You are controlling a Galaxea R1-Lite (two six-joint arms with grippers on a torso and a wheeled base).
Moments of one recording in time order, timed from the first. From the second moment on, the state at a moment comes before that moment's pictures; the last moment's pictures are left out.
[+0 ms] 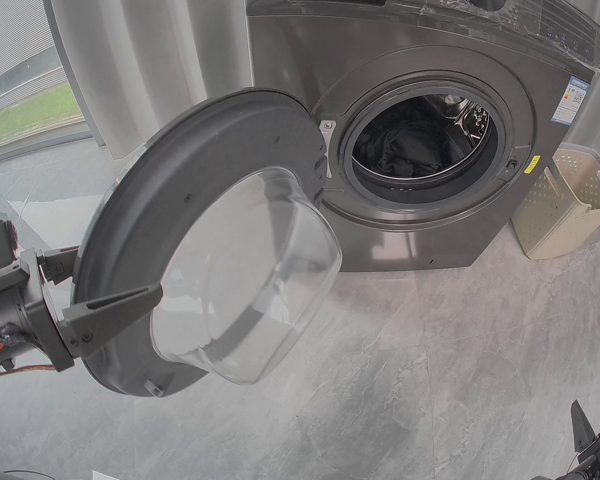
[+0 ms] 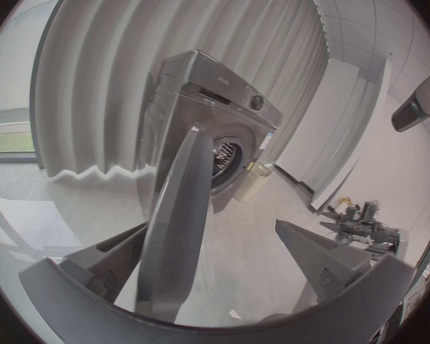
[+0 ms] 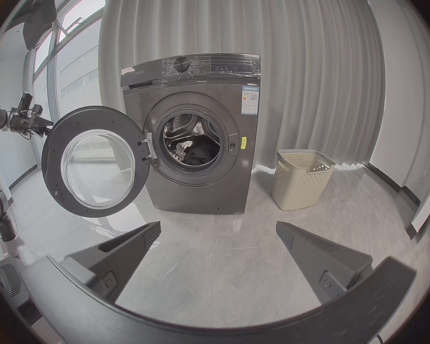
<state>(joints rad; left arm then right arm) -0.48 1.02 -0.61 -0.33 -0.27 -0.09 -0.01 0.02 -0.02 0.00 0.01 -0.01</state>
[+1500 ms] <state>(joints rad) -0.61 1.26 -0.68 -0.49 -0.10 -0.14 -0.01 0.02 -0.02 0.00 0.01 -0.01</state>
